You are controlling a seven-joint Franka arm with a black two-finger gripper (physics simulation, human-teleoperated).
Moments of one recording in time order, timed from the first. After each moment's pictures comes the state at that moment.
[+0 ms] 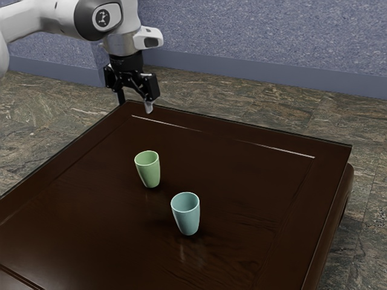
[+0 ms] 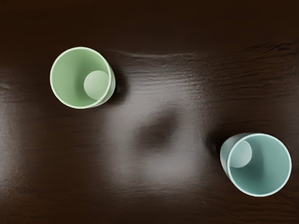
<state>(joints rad) -0.06 0.12 -0.04 -1.49 0.04 1.60 -0.04</state>
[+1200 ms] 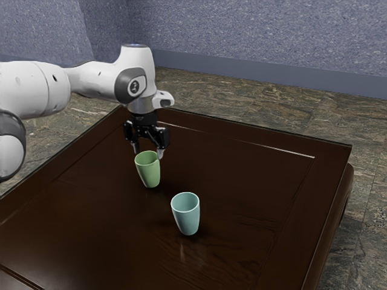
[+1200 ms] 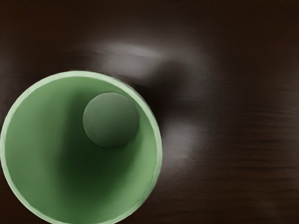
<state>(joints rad) 0.04 0.50 -0.02 -1.49 0.01 1.86 -0.04</state>
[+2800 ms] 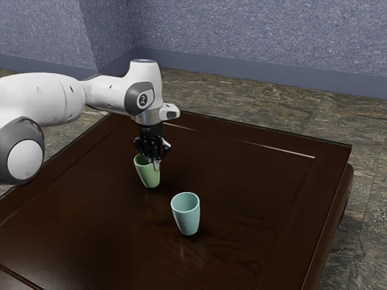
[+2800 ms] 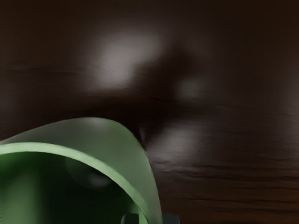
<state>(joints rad) 0.04 0.62 -0.03 -1.42 0.01 1.88 -0.05</state>
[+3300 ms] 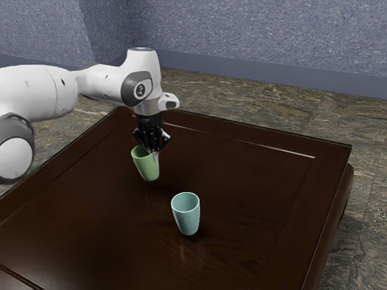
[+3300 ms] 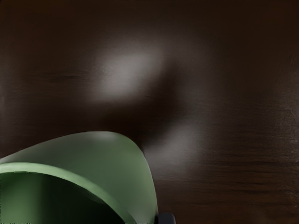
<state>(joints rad) 0.01 0.51 -0.02 -1.46 0.02 1.87 -0.06</state>
